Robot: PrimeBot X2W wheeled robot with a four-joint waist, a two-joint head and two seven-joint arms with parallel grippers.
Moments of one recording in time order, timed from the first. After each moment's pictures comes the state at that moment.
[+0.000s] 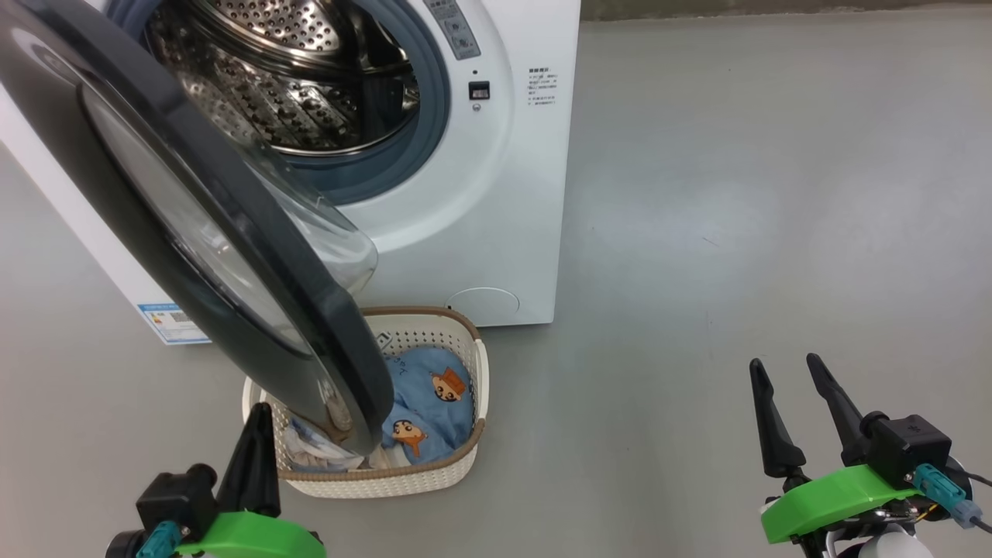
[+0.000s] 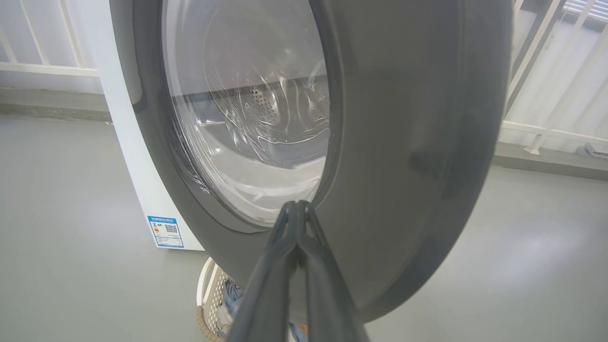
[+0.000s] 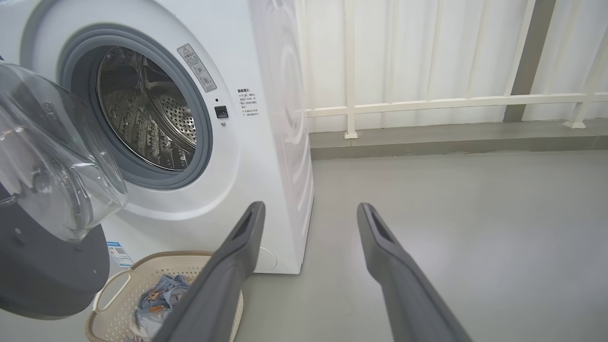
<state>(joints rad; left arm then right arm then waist) -0.08 0.03 -0.10 0.24 -0.28 -0.01 -0.26 -0.10 -0.05 -0.08 0.22 0.15 0.13 -0.25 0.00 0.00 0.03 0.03</state>
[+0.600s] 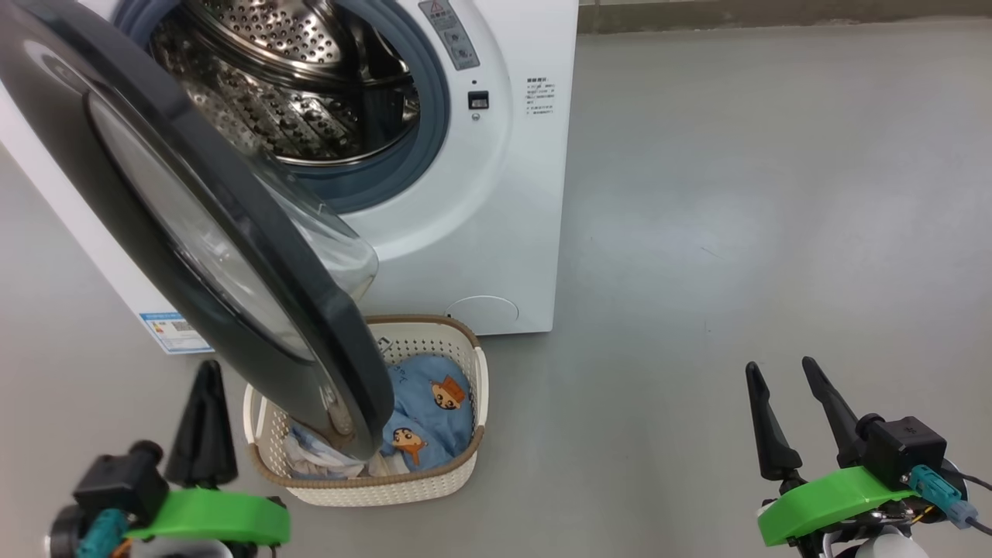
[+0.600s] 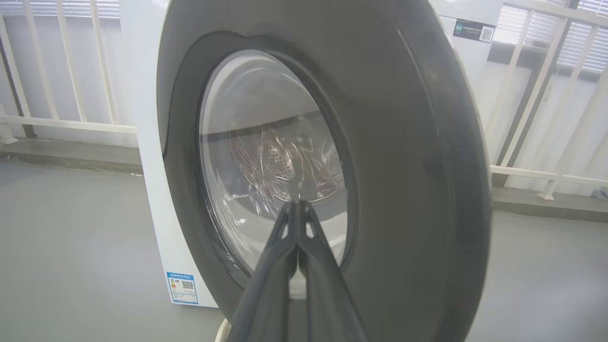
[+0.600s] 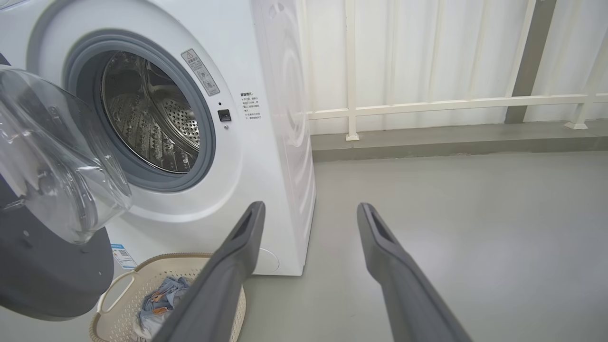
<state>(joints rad) -0.08 0.03 -0.02 0.12 -0.25 -0.03 -0.26 -0.10 -0.05 -0.07 0.23 0.16 0.13 -0.25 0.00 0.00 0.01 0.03</state>
